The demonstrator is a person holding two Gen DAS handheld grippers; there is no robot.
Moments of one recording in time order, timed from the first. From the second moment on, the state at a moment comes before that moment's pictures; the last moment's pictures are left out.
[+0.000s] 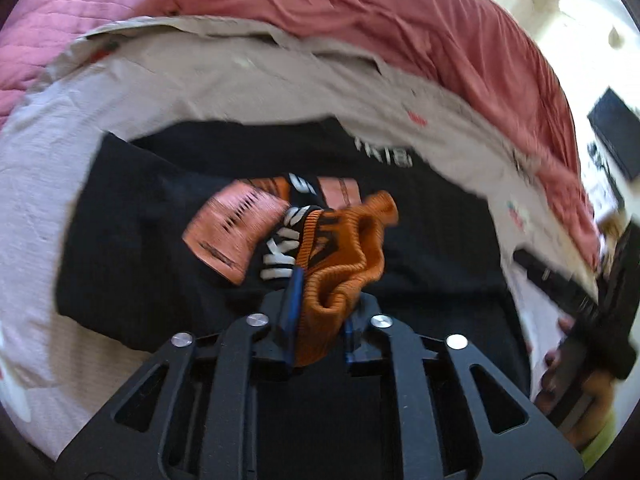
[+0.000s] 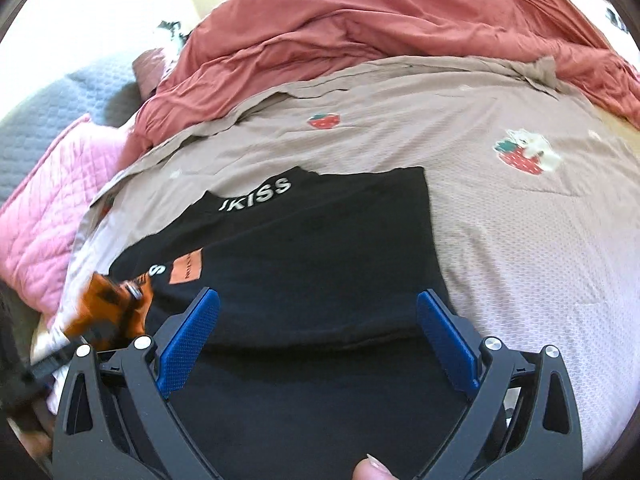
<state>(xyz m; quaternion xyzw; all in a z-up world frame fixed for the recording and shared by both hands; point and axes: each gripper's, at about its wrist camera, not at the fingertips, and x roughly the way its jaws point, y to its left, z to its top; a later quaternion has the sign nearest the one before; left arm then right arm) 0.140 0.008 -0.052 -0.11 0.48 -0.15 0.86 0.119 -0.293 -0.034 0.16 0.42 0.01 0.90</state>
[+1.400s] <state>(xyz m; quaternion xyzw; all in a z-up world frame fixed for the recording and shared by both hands) 0.127 0.097 -0.023 -0.11 0.44 -0.06 0.89 0.144 -0.236 0.019 0.06 0.37 0.15 0.91</state>
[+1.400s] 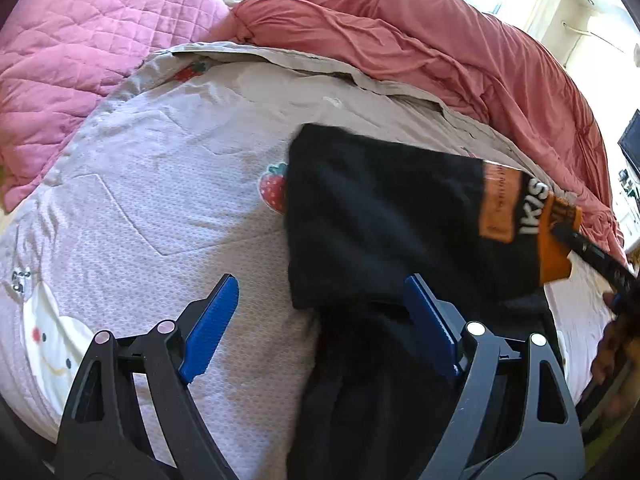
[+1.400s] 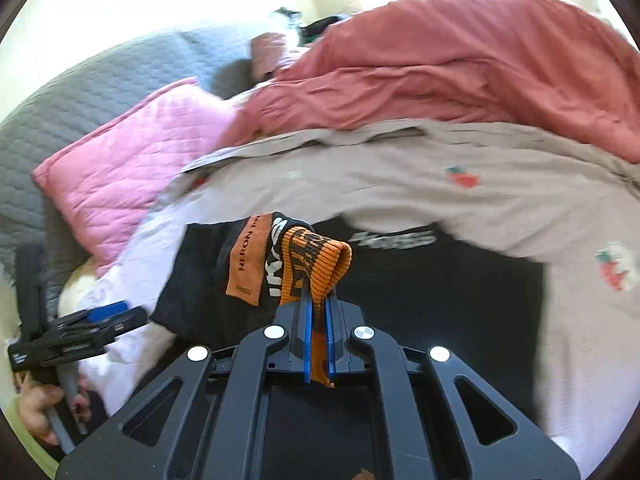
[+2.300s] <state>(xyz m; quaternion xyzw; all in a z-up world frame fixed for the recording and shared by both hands) 0.211 -0.032 -0.088 0.03 0.51 -0.08 0.86 0.176 -0.344 -0.068 0.05 0.48 -0.02 0.88</state>
